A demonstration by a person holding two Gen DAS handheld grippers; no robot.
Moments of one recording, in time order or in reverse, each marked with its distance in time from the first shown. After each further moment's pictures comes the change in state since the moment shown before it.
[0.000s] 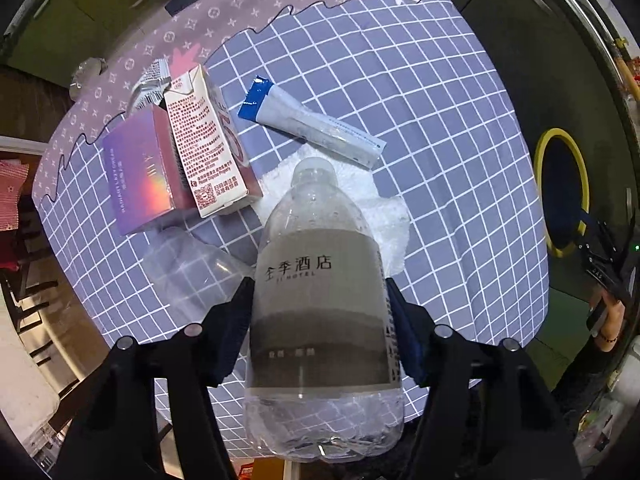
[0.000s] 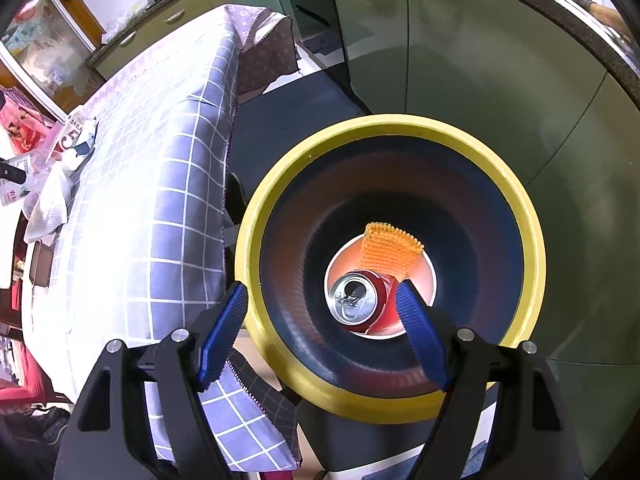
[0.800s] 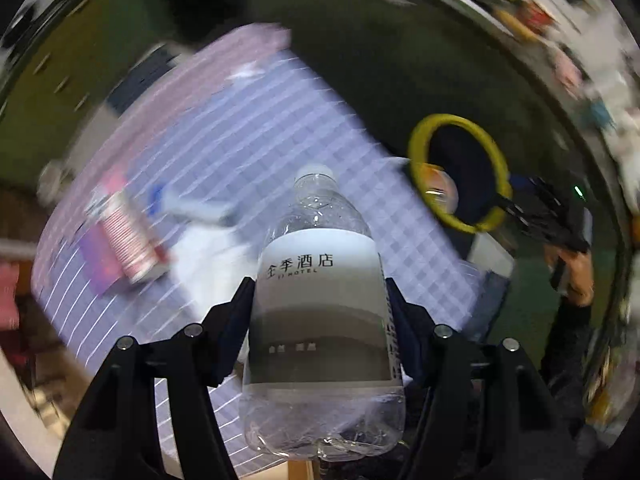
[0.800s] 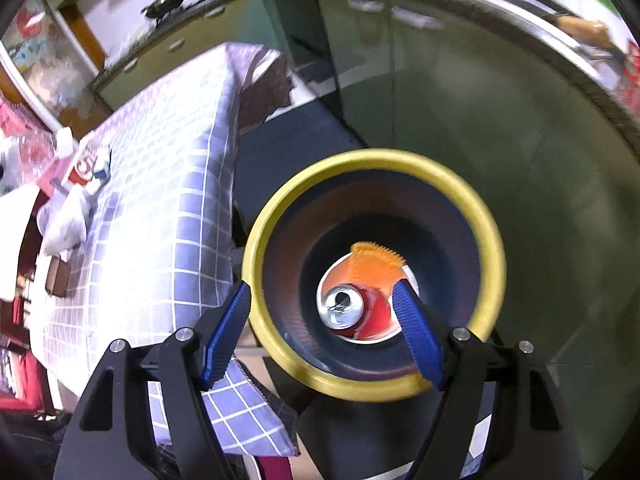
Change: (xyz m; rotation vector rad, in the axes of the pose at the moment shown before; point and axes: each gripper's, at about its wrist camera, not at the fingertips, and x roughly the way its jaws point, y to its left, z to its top) left arm -0.081 -0.135 -0.034 0.323 -0.198 -0.095; right arm -0.068 -0.016 -0.013 0.058 -0.143 -0.026
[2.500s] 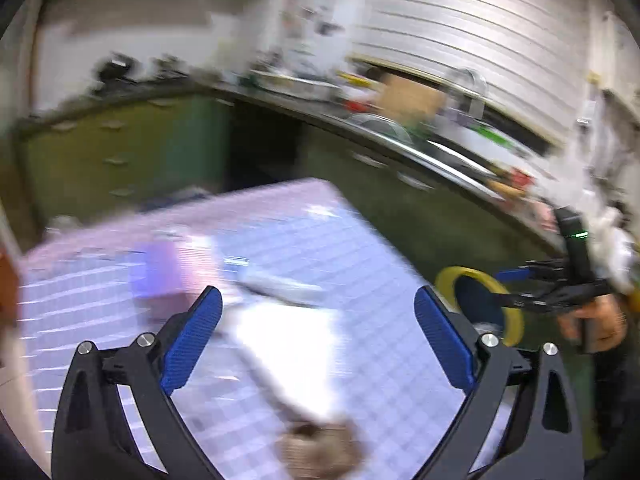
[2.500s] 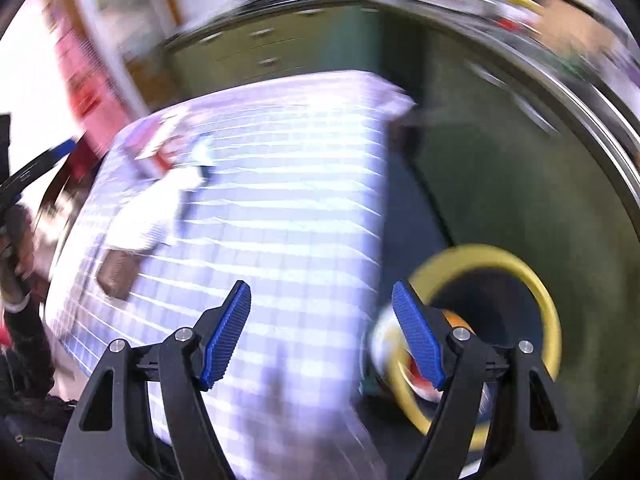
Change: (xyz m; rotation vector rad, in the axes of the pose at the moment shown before) left arm 0.016 0.120 -0.173 -0.225 -0.862 0.057; right arm 0.019 0.216 0.055 -0.404 0.005 0.141
